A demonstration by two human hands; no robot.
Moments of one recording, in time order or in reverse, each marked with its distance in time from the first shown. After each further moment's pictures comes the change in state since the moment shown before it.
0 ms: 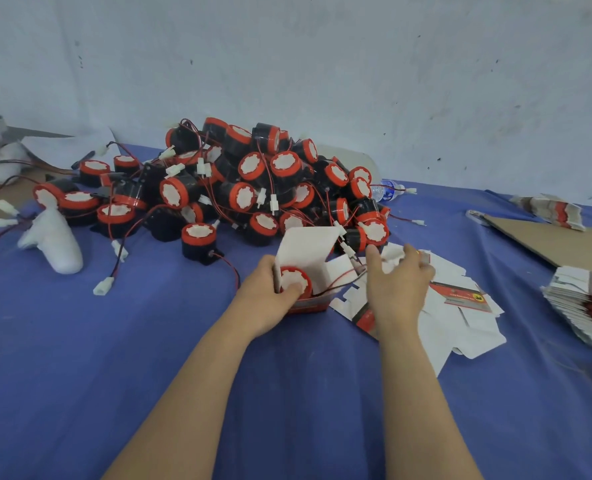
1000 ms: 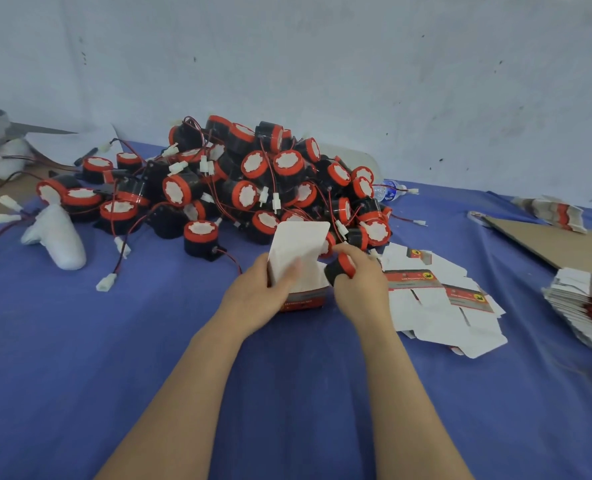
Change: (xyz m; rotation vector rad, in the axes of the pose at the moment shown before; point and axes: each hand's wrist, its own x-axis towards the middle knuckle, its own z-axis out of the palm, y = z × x) left_hand 0.000 -0.007 -0.006 0.023 0.032 0.006; right_hand -0.014 -0.001 0.021 -0.020 -0.371 -0.233
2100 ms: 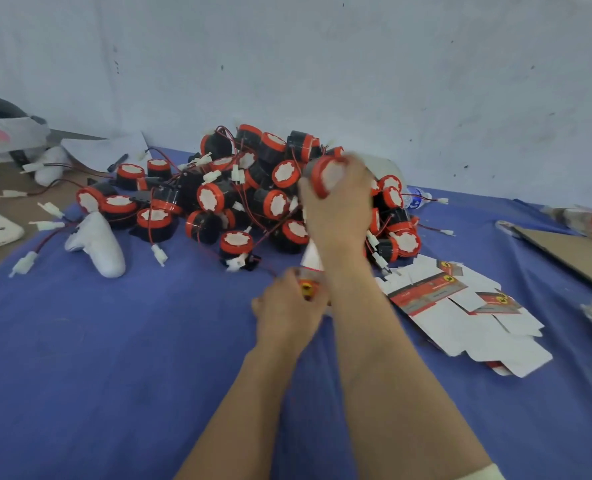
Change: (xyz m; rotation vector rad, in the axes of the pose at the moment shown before) left_hand 0.002 -0.002 0.010 -0.016 0.205 -0.173; right_hand 0.033 -0.127 0.036 0.069 0.324 -0.259
